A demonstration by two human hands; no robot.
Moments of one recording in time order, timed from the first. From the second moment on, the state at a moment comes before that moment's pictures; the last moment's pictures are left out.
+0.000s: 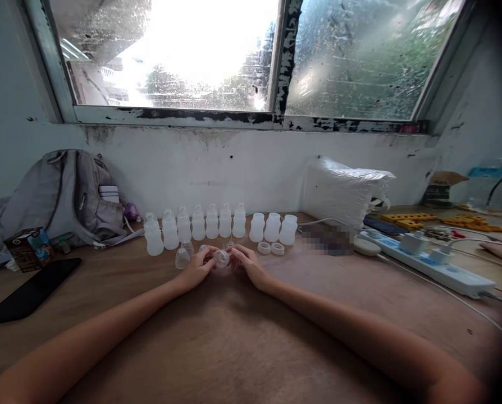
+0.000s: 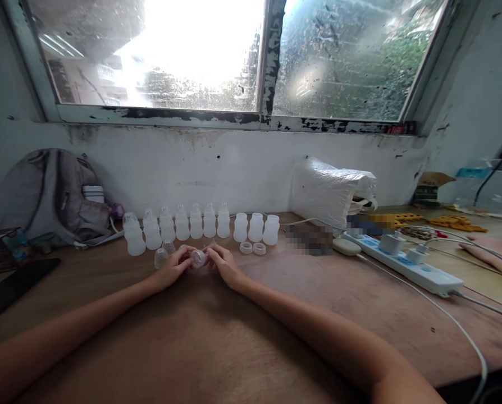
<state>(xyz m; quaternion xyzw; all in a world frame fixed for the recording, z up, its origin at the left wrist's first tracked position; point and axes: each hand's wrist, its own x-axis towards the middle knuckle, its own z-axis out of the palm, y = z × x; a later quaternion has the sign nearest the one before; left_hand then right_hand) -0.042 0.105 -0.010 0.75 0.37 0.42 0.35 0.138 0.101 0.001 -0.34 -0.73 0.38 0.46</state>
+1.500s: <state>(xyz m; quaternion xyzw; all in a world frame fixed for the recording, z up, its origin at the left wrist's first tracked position) 0.089 0.193 0.051 0.78 0.47 0.38 0.14 0.249 0.172 0.149 -0.63 -0.68 0.07 0.37</state>
